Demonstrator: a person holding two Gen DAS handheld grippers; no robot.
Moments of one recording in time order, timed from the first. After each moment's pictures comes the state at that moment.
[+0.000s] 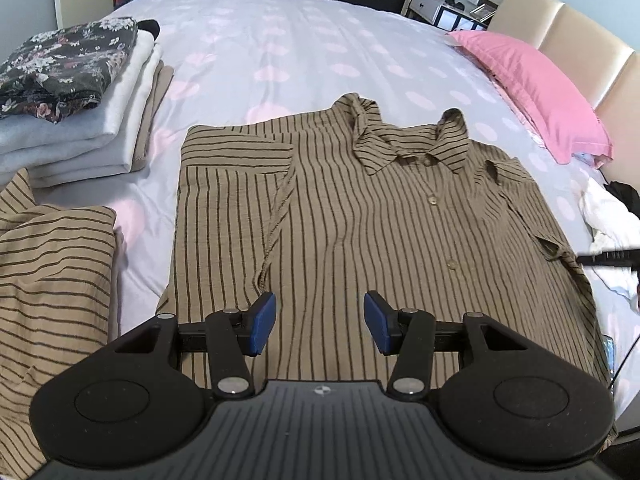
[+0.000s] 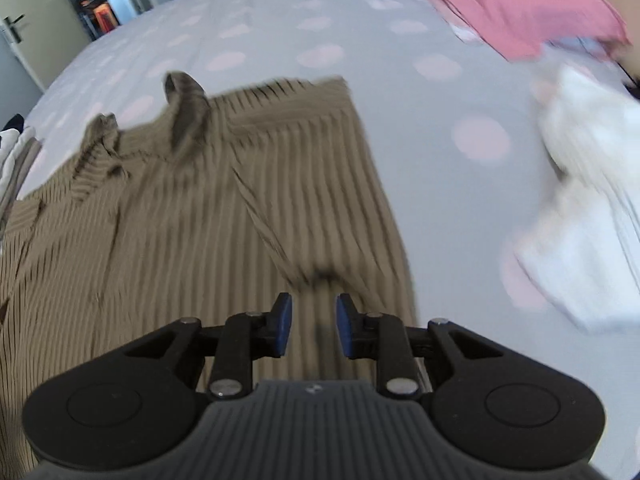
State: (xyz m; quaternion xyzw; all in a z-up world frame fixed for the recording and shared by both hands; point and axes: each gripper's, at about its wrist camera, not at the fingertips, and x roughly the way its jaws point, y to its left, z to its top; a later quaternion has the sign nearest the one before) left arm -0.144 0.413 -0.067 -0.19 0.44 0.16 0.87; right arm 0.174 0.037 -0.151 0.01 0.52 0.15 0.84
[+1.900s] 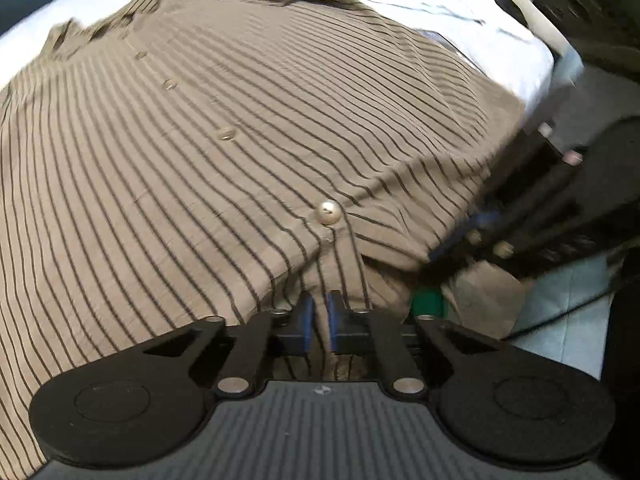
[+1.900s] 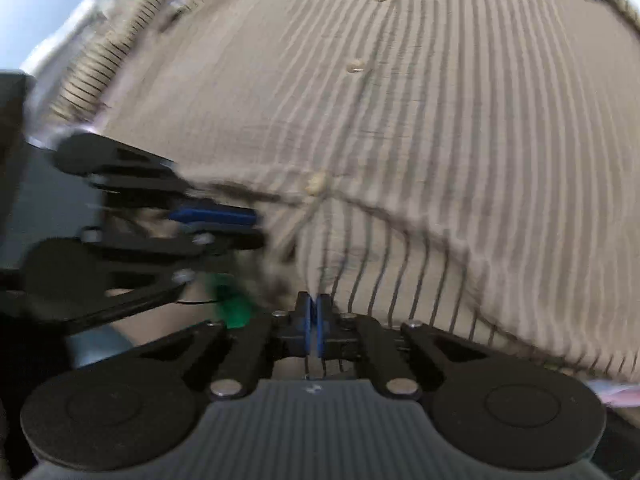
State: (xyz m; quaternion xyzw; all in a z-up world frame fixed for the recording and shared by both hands) left arm -0.237 0.178 -0.176 -0.01 0.52 -0.11 0.85; right arm -0.120 0.122 -0.199 -0.05 0.61 0.38 0.70
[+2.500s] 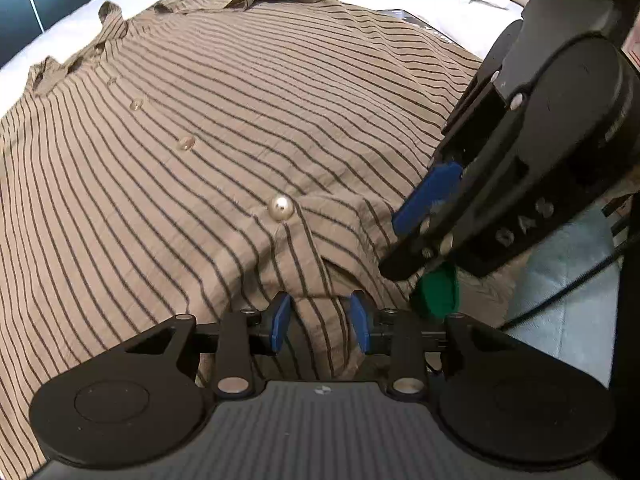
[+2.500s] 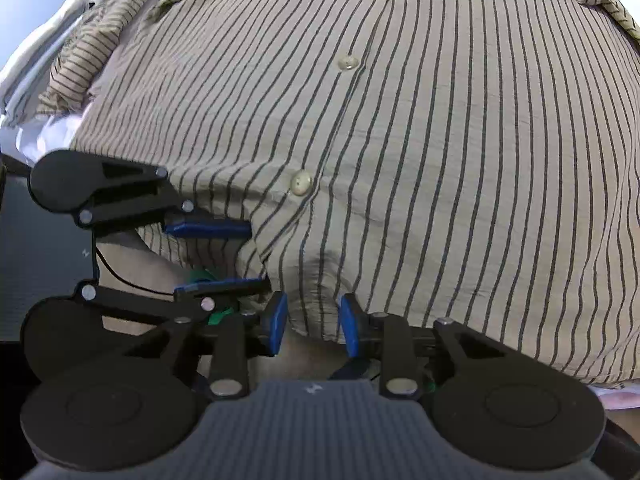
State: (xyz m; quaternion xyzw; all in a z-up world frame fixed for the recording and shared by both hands) left arm -0.246 0.138 -0.183 0.09 0.51 -0.12 0.85; right arm -0.119 0.126 -0.203 -0.11 0.60 0.35 0.71
